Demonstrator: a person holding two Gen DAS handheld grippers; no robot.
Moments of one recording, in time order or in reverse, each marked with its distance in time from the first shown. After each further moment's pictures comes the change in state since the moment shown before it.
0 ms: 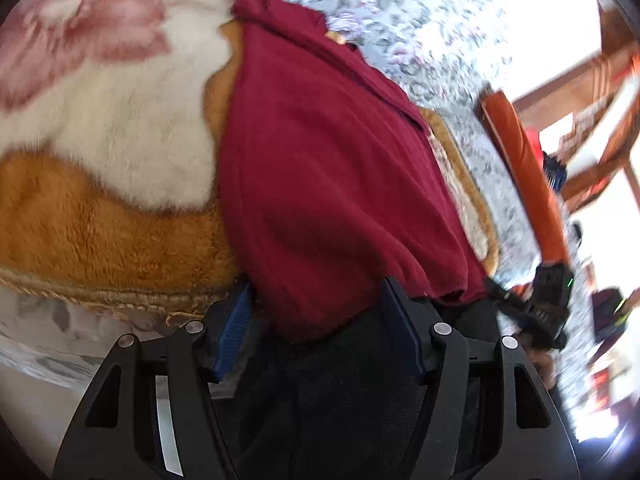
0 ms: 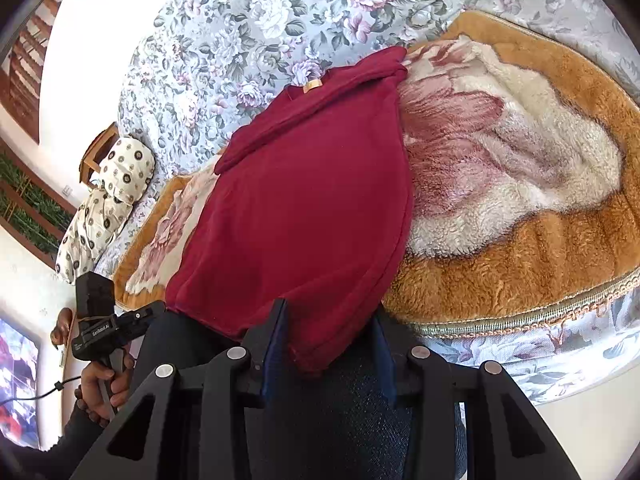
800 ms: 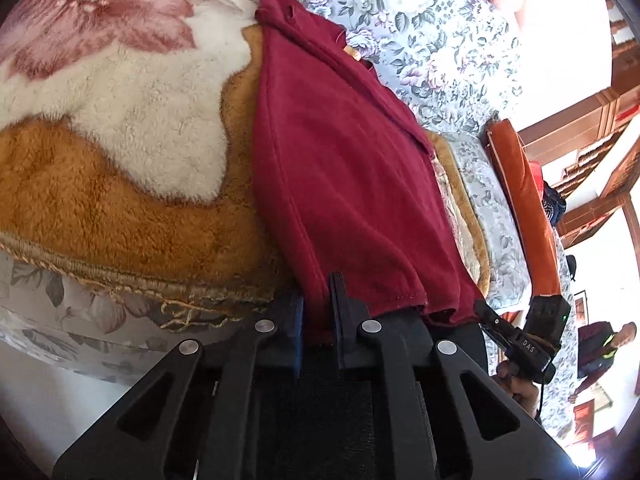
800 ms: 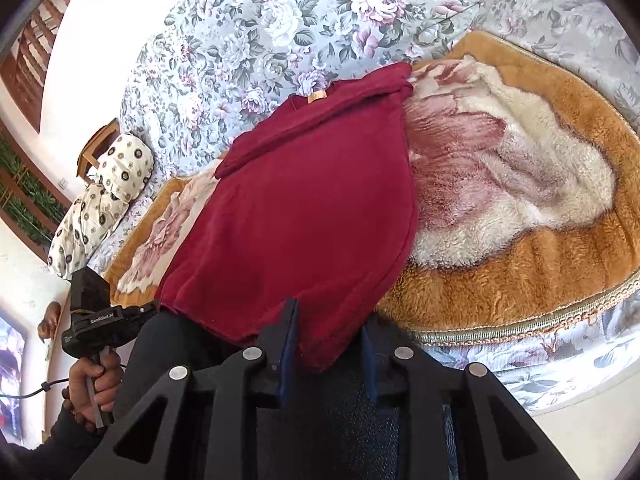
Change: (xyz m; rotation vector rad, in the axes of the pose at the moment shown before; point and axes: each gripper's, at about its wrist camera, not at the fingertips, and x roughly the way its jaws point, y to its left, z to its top) left arm -0.002 -0.005 -0.001 -0.069 -0.048 0.010; right arm -0.006 0.009 -0.003 -0.053 -0.045 -0.028
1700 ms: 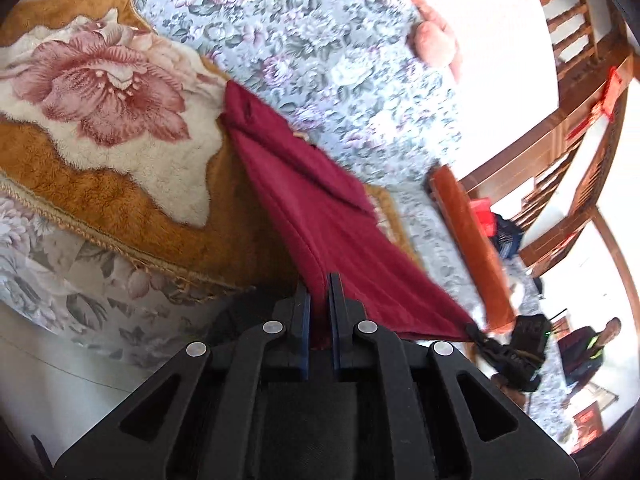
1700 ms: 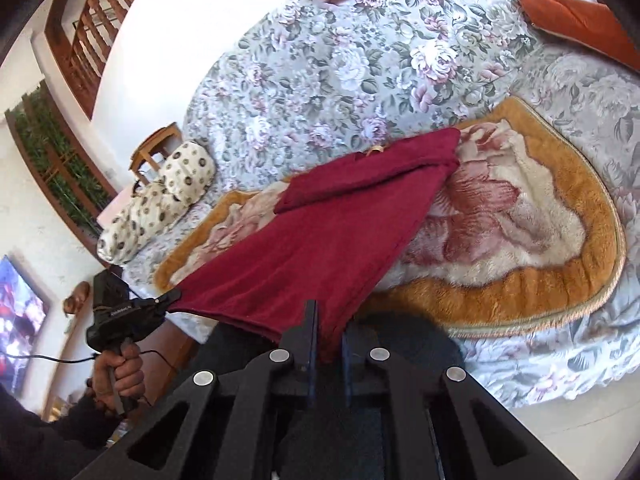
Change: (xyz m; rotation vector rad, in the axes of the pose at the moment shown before) left arm -0.115 -0.033 -0.046 0.048 -0.252 -0.137; right arm -0.104 0.050 -0.016 -0.121 -0.101 0.139
